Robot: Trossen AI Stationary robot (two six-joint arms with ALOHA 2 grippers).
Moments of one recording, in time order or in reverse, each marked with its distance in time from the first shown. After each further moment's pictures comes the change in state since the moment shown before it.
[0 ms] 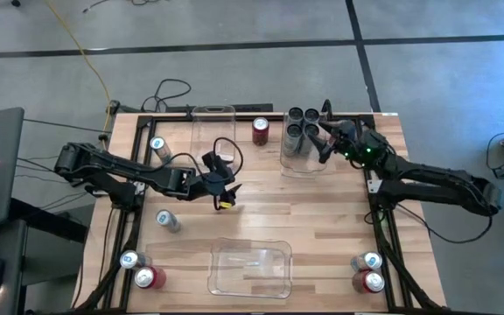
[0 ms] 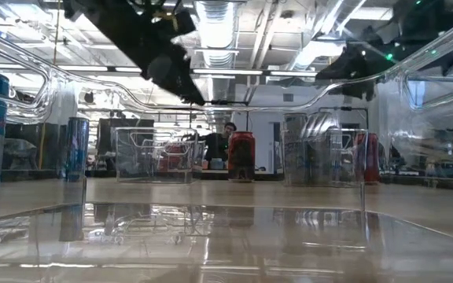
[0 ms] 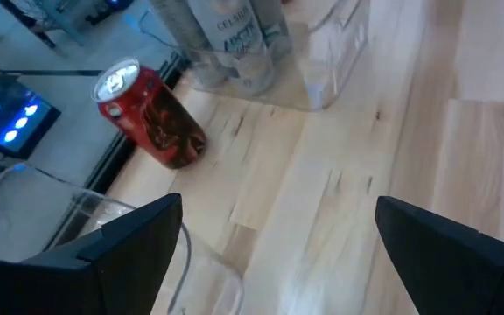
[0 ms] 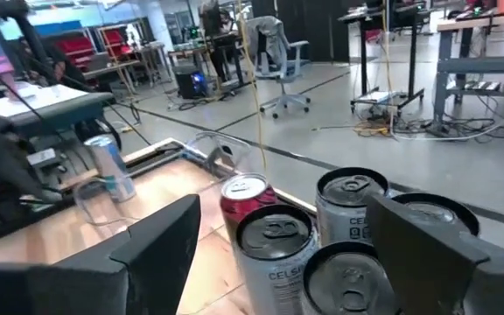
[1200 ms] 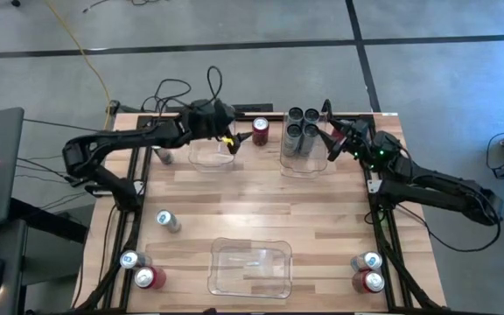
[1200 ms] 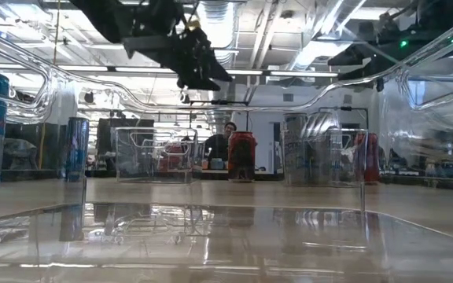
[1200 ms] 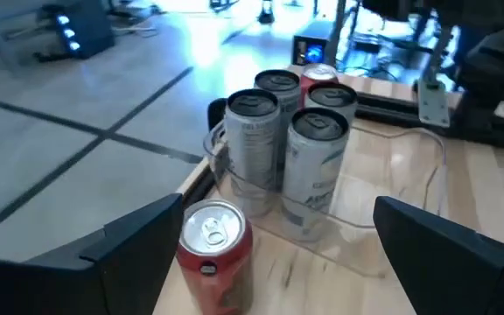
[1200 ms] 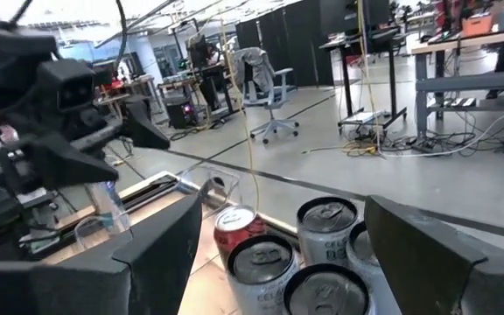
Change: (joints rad) left arm 0.592 0.071 0.135 0.320 0.712 0.118; right arm 0.000 -0.180 0.009 -0.115 0.057 0.034
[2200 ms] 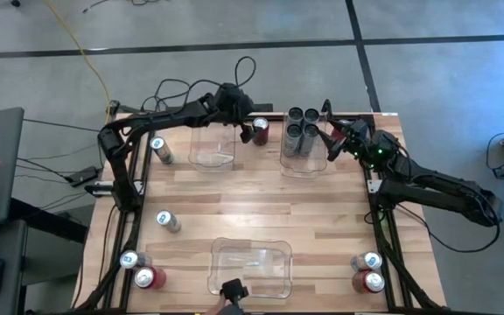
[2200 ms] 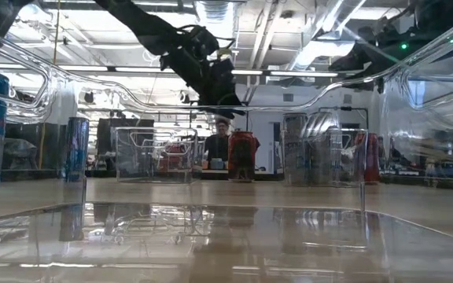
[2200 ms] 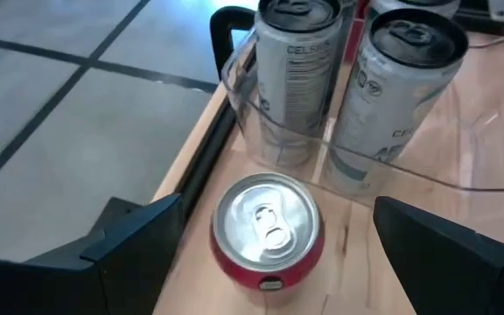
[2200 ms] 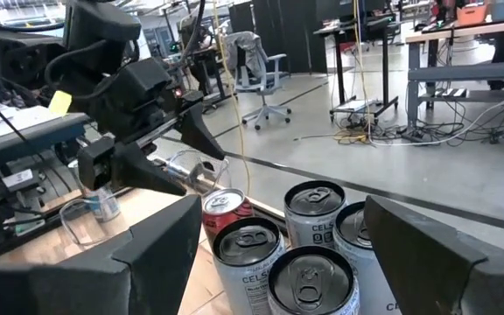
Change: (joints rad) left arm 0.087 0.334 0.407 -0.373 0.068 0.133; right arm -0.019 0.000 0.006 -0.057 -0.005 -0.019
